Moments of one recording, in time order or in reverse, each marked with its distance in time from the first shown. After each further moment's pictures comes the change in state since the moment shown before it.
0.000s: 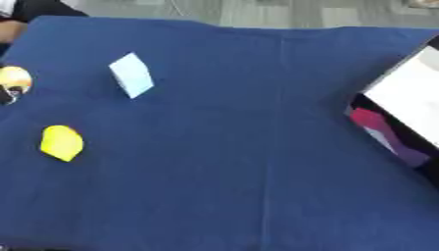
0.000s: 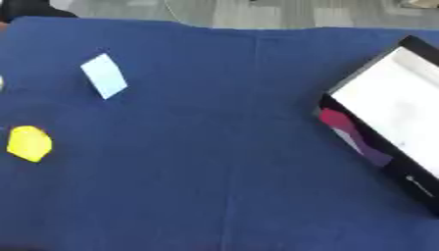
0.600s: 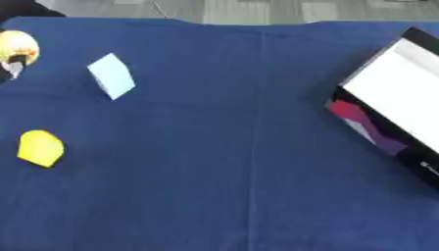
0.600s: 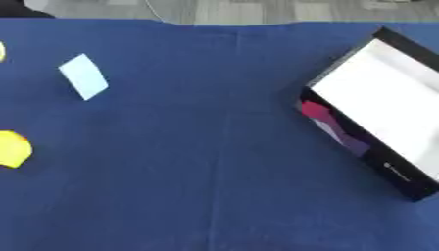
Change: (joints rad) left arm 0.026 -0.018 -0.028 -0.286 0.158 -0.004 0.038; right arm -0.069 -0.003 0.027 -0.071 -0.001 0.003 0.037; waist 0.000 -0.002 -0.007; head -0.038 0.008
